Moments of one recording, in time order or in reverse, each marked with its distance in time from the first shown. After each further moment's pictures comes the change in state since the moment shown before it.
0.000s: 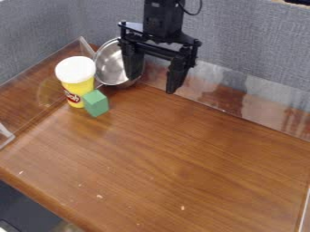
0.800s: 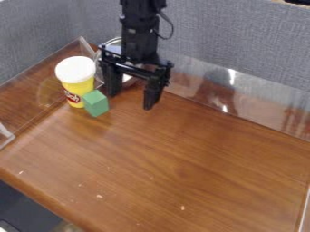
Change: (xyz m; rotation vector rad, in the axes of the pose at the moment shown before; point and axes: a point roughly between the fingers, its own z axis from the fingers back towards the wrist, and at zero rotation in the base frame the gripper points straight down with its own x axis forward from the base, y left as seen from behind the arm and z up) arm 0.003 0.032 -0.041 0.000 0.045 0.058
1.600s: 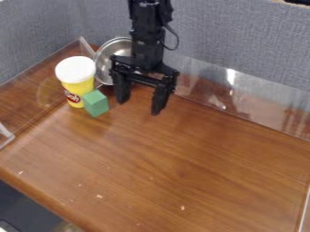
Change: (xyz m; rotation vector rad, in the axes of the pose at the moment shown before) arm 0.022 0.000 -0.022 -0.010 0.012 0.014
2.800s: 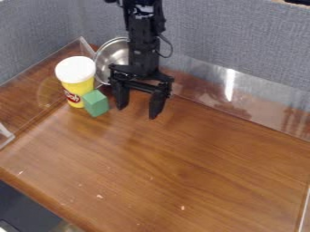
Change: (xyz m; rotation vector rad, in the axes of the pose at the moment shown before) arm 0.015 0.011 -0.022 -0.030 0.012 0.010
